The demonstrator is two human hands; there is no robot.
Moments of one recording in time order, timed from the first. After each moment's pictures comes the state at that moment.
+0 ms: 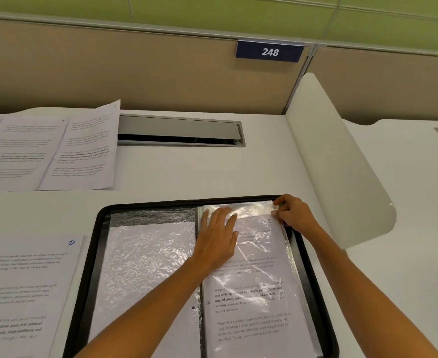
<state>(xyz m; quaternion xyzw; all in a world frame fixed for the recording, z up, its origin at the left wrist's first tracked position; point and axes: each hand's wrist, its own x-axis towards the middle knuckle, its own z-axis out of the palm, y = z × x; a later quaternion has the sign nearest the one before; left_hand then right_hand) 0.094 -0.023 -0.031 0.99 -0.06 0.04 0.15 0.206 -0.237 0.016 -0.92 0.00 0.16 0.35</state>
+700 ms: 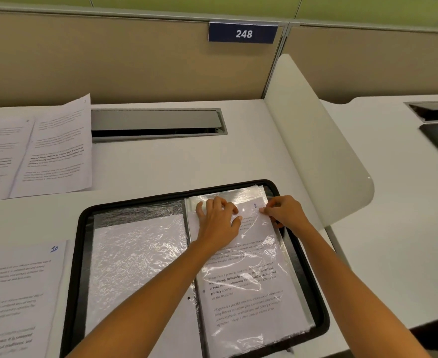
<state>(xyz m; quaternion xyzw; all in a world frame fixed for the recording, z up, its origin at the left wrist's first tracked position) 0.113 -0.049 -0.022 0.97 -0.02 -0.04 0.24 0.164 -0.242 0.021 -0.90 0.12 0.18 0.37</state>
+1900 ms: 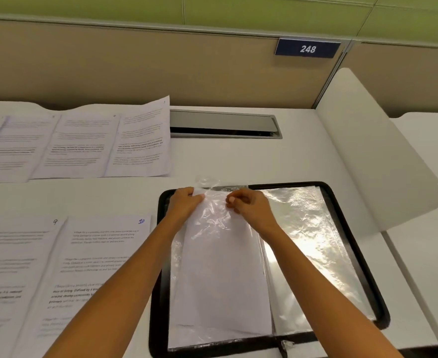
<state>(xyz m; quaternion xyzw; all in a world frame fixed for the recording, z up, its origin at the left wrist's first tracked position) 0.059 0.181 0.022 0.76 0.28 -0.08 0.58 0.076 -0.010 0.050 -0.80 -0.04 0.16 0.57</state>
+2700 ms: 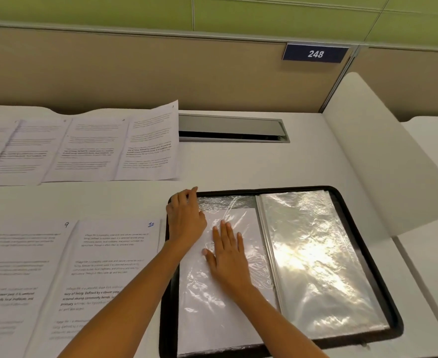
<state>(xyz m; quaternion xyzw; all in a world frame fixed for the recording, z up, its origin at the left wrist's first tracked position) 0.029 0.182 0.003 0.97 0.16 0.04 0.17 -0.023 0.038 -0.046 -0.96 -0.21 0.08 0.18</state>
